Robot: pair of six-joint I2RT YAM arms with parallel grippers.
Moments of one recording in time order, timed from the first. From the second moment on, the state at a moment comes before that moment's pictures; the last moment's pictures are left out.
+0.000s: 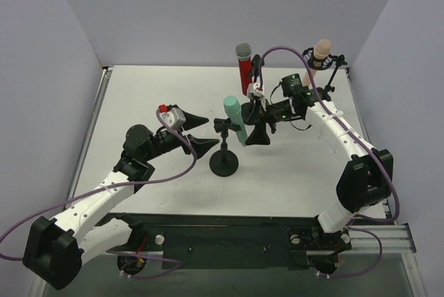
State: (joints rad) left arm -0.52 1.04 0.64 0.56 0.62 -0.19; right arm 0.34 1.61 1.38 -0.83 -0.99 -0.75
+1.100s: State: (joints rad) left arm -0.71 1.36 0.45 0.93 0.26 0.07; right arm 0.05 1.15 1.06 -0.85 -0.95 -0.65
